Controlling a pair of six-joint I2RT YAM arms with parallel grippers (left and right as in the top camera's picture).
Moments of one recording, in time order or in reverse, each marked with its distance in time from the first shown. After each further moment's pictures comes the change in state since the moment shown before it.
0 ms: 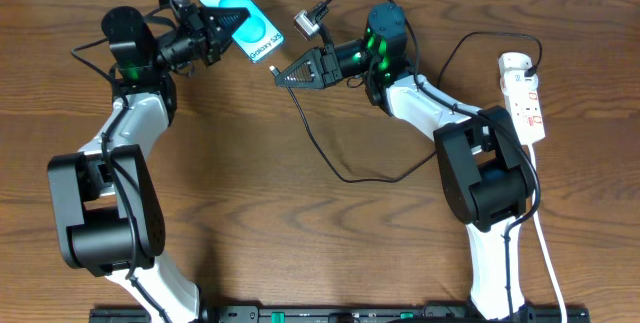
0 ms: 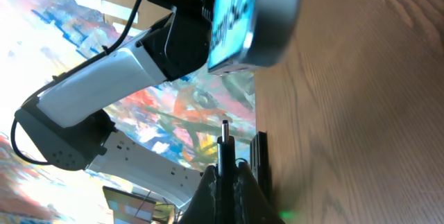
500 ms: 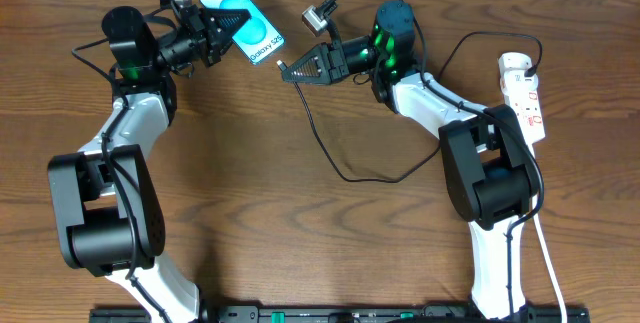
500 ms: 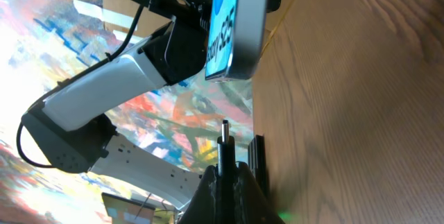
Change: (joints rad) left arm 0.000 0.000 0.000 -0.008 0.015 0.011; right arm -0.029 0.000 0.000 0.003 -0.002 0.008
